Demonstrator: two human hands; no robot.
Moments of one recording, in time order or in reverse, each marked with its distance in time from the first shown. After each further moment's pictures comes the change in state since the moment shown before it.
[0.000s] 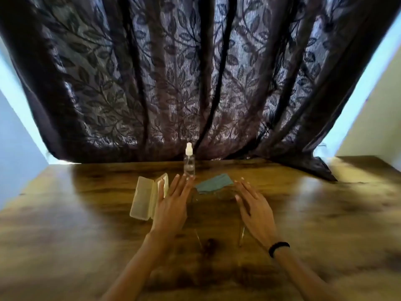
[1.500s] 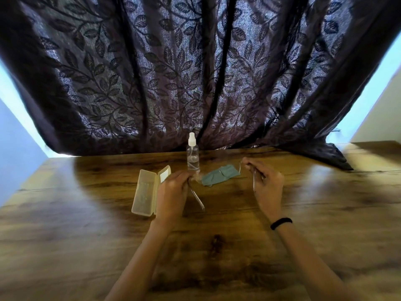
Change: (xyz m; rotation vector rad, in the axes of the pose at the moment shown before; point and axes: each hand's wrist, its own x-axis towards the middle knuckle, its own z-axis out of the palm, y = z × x) left_hand 0.029 -0.007 -0.007 -0.468 0.274 -0.071; right_hand 0.053 -0.015 -0.007 0.364 0.420 0.013
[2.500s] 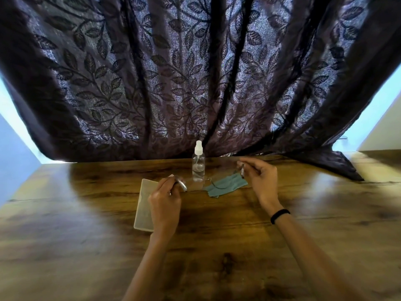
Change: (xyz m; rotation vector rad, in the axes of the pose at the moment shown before) left_hand 0.009 -0.034 0.008 -0.133 0.268 -0.241; right_hand 0.035 0.015 0.044 0.245 -0.135 0.300
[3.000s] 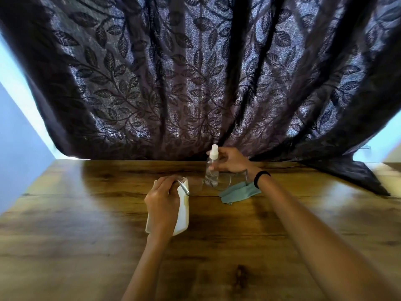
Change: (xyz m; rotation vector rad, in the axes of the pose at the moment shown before) left_hand 0.019 -0.009 -0.024 0.092 0.046 0.026; right_hand 0.078 0.002 0.084 -0.120 -0.765 0.199
